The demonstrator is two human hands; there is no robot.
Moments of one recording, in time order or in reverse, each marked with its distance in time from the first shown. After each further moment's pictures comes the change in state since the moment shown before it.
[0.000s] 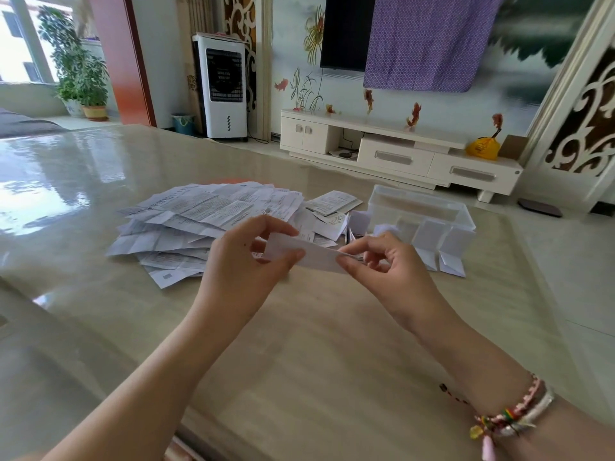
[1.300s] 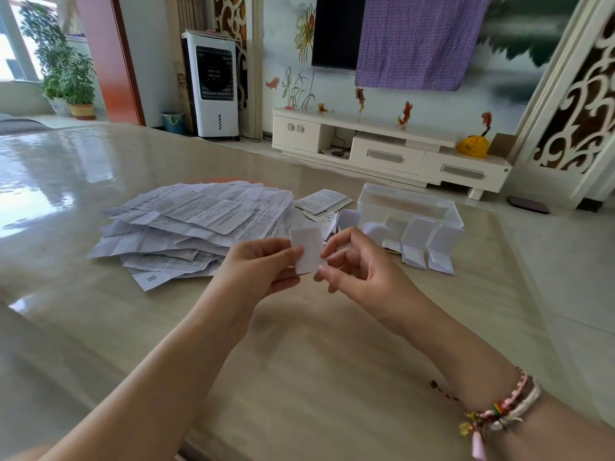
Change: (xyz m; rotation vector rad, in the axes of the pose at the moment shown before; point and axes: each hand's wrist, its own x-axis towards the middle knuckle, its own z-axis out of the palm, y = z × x) left_hand 0.005 -0.003 0.021 -0.481 -0.176 -0.496; right_hand -0.005 -0.002 -0.005 0.041 -0.271 0.002
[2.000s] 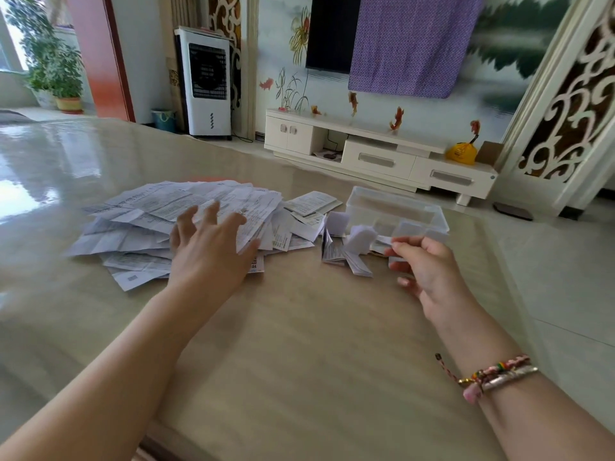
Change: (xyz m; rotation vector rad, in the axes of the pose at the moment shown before) left_hand 0.037 0.001 -0.029 1.375 0.381 0.302; right_hand 0.020 0.038 -0.061 0.289 0.634 0.414
